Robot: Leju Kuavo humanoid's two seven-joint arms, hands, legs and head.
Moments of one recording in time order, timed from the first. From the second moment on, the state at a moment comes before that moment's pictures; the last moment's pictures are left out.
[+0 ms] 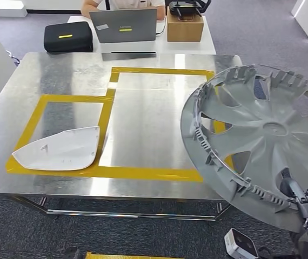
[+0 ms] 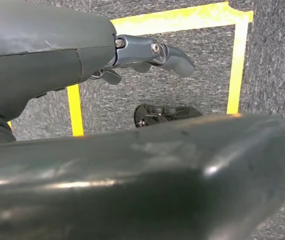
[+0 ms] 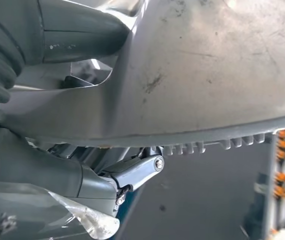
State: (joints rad) left arm -0.07 -0.02 -0.49 -0.19 0.59 0.15 -0.18; right arm 0.33 0.11 -0.13 -2.24 1.57 -0.69 -0.48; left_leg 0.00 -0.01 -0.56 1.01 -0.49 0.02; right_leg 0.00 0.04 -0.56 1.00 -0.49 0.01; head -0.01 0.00
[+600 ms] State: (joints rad) left arm -0.06 -0.01 -0.48 -0.19 0.59 0.13 -0.17; right arm 0.28 0.07 -0.22 -1.98 1.57 -0.69 -0.32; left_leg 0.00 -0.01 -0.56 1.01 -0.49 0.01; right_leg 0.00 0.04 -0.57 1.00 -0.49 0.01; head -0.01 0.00
